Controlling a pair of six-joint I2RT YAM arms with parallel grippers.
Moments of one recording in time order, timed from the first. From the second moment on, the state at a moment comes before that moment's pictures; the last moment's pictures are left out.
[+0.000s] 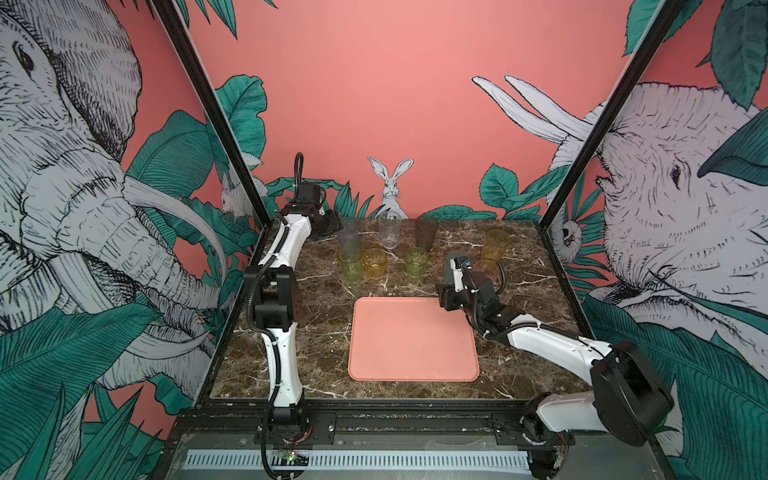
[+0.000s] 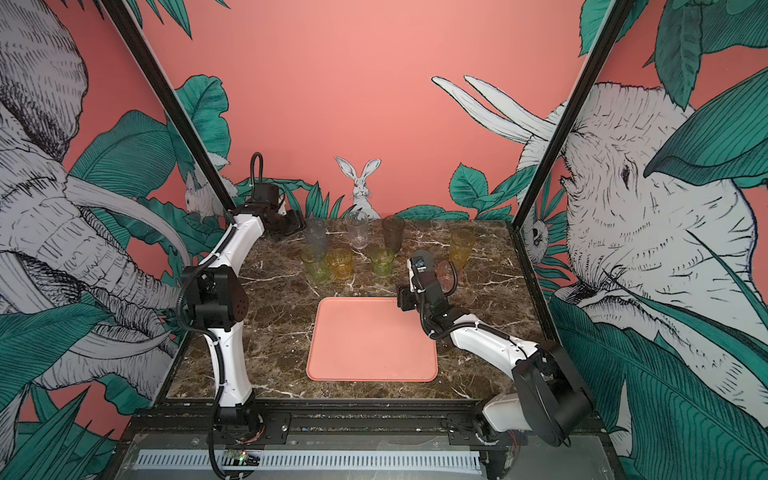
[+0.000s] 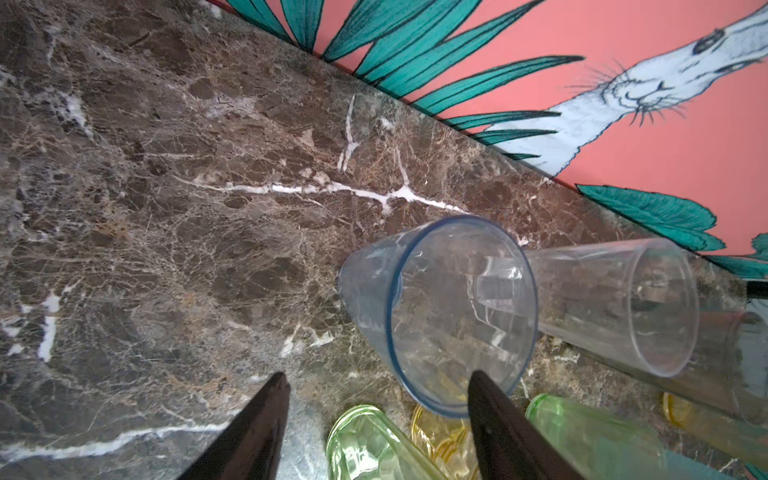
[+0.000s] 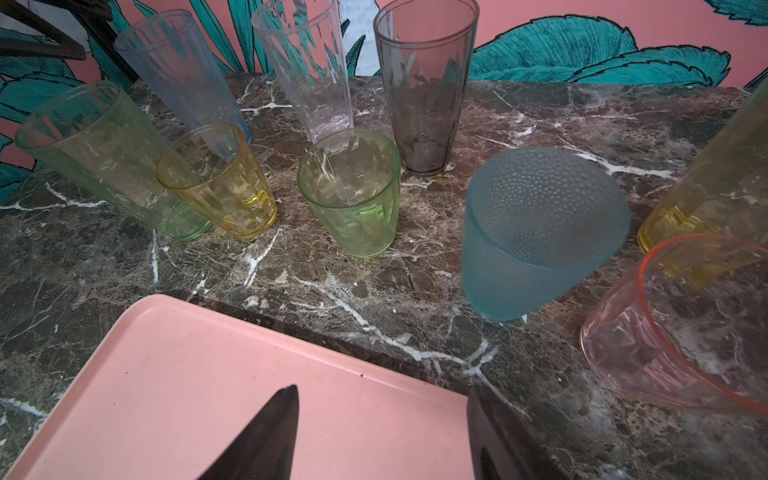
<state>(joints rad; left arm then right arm) -0.08 2.17 2.08 -0.81 0.18 -0.44 0.60 1.37 0.73 0.10 0.16 0.26</state>
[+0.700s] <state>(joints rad) -0.08 2.26 2.17 -0.82 0.17 -0.50 0.60 1.41 0.78 0.04 0.17 0.28</state>
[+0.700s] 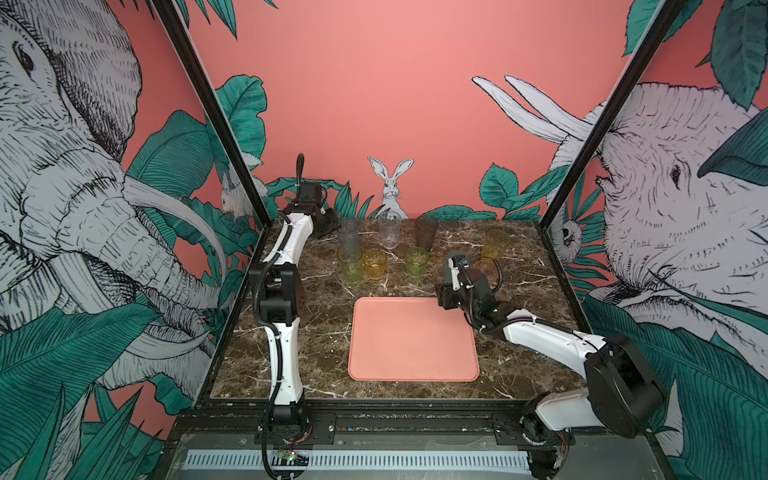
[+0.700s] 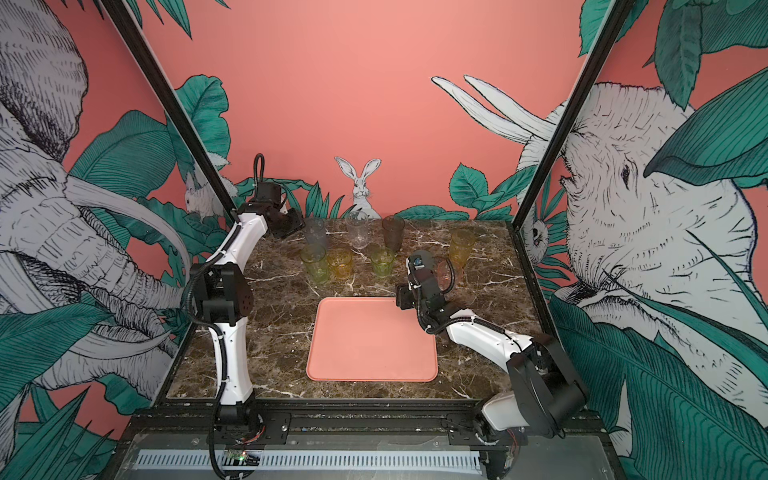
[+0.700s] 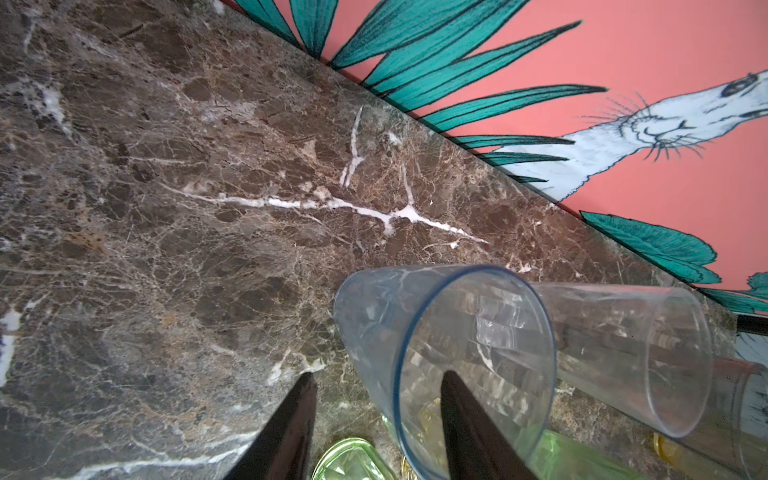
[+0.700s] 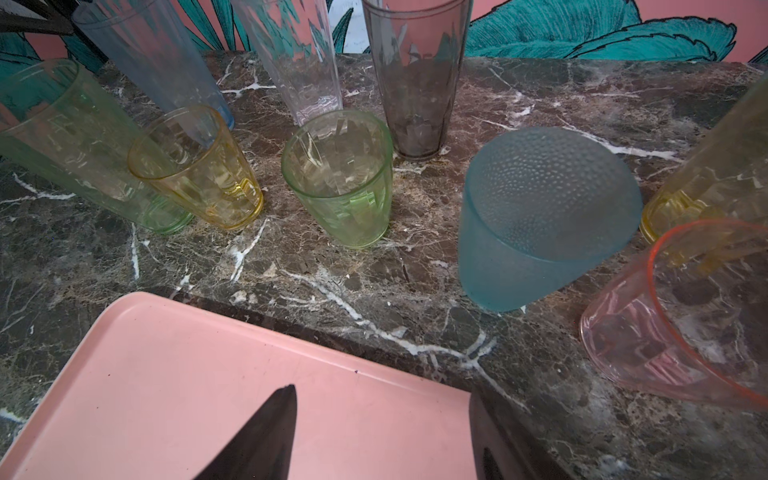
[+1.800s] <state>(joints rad) -0.08 2.28 2.17 -0.82 0.18 -0.49 0.60 1.45 0.80 0.01 0.15 0.28</state>
